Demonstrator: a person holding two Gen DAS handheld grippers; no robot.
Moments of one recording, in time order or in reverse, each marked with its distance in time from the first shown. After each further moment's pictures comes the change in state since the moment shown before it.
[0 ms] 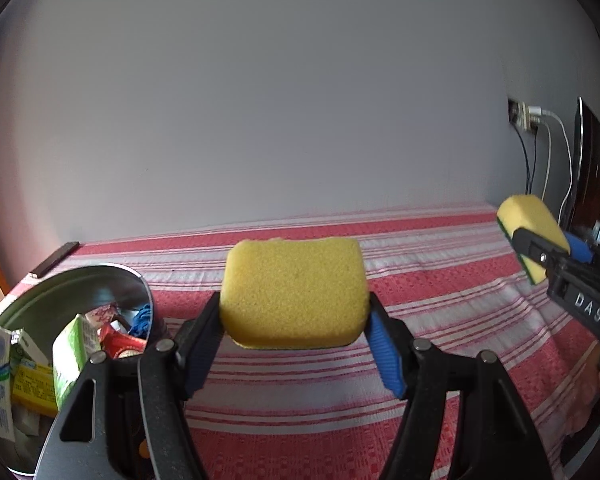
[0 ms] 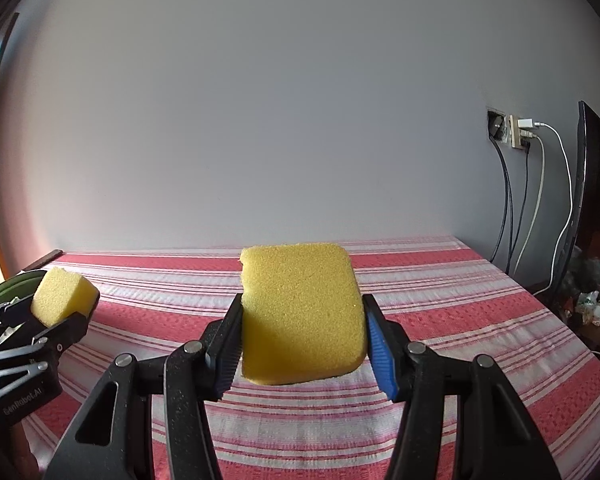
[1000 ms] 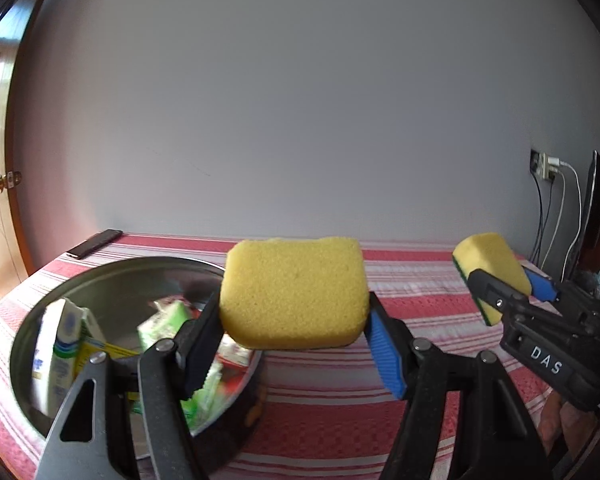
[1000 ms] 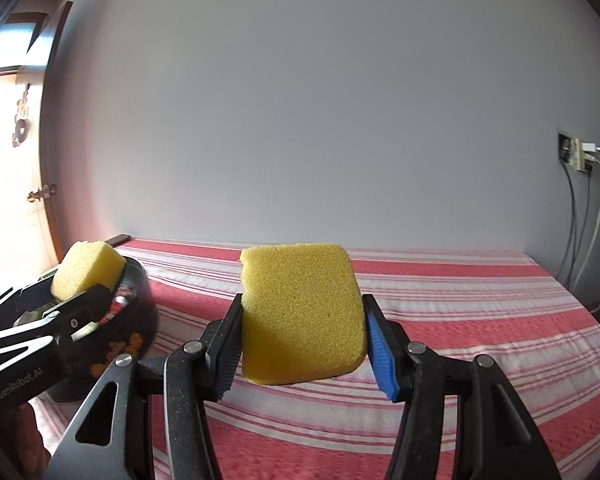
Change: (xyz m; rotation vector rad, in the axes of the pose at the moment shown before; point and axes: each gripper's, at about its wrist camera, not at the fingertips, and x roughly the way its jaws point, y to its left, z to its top) left arm -0.055 0.071 -0.008 -0.121 -0.080 0.057; right arm -0.010 0.090 0.007 -0.071 -0.003 0.226
